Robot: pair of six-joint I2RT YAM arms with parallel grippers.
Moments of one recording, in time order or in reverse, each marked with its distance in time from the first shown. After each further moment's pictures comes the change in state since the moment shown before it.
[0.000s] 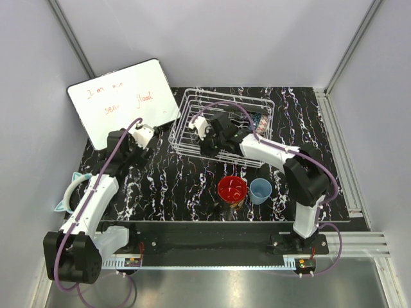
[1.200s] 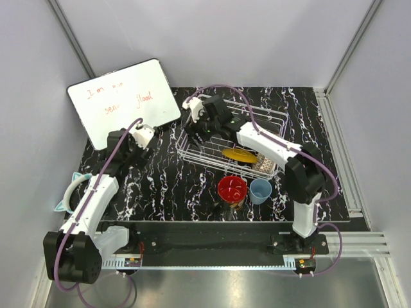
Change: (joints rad) left arm -0.001 0.000 0.000 0.002 0.007 0.013; right arm 0.012 -0.003 0.216 -0.114 -0.013 0.117
